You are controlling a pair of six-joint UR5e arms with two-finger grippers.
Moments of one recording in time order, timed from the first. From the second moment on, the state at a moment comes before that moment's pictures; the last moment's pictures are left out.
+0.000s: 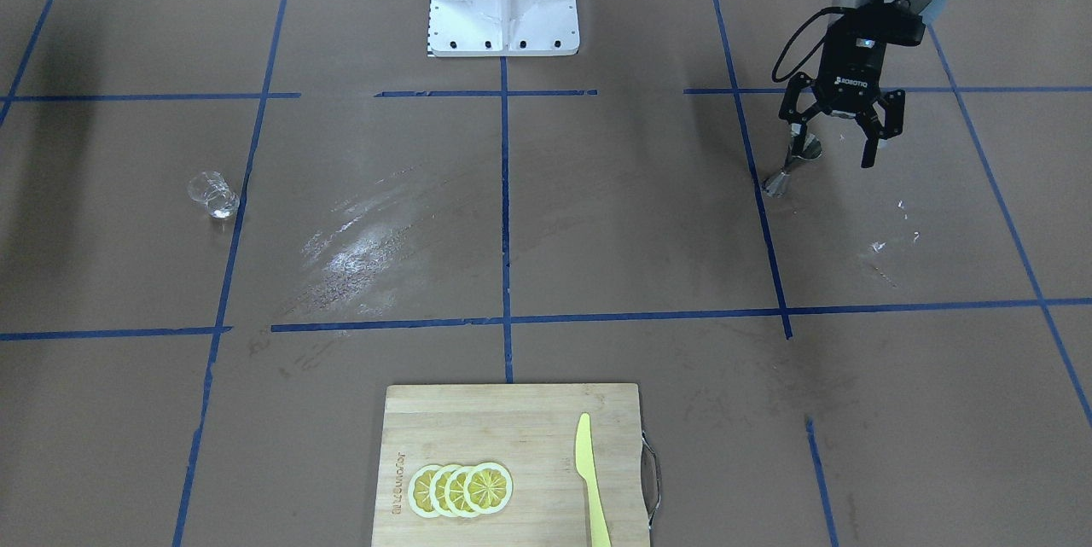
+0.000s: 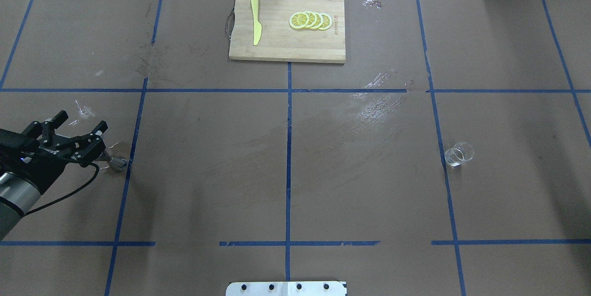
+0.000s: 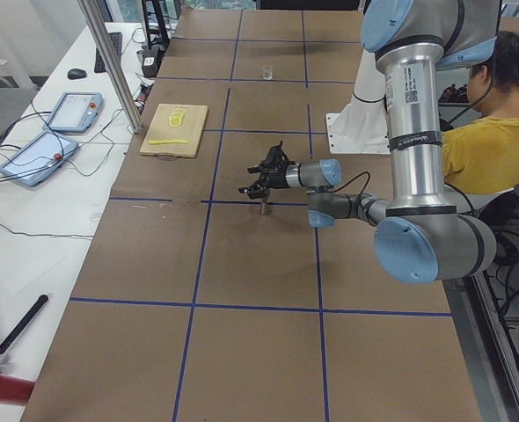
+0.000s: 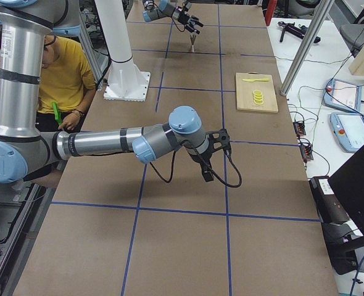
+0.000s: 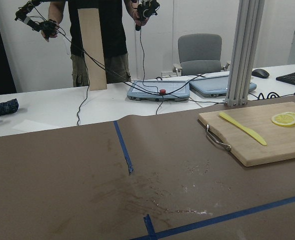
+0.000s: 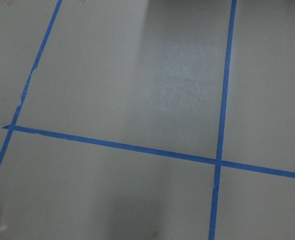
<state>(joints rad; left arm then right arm) -0.26 -1.35 -1.82 -2.93 -0.70 -0.88 1.52 -1.75 1.88 -1.19 2.35 0.24</state>
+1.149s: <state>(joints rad) -0.10 -1.43 -1.61 -2.93 -0.53 -1.01 1.52 -1.75 1.88 -1.19 2.35 0.24</state>
